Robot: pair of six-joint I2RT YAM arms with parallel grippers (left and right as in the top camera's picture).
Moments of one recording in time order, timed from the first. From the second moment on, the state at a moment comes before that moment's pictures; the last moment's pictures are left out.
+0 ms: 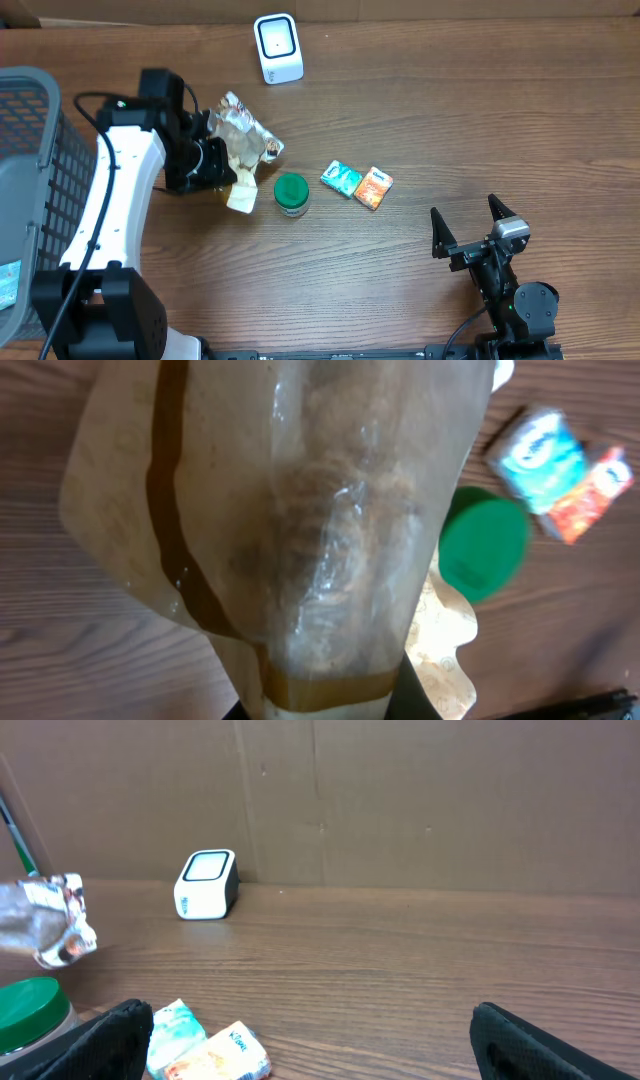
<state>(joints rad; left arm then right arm) 0.01 1.68 1.38 -1.20 0.30 -0.17 0.09 0.01 0.02 -0.02 -0.16 0.07</state>
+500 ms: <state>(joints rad) -0.05 1.68 1.17 -1.05 0.33 -0.24 0.09 0.01 0.02 -0.02 -0.16 0.07</state>
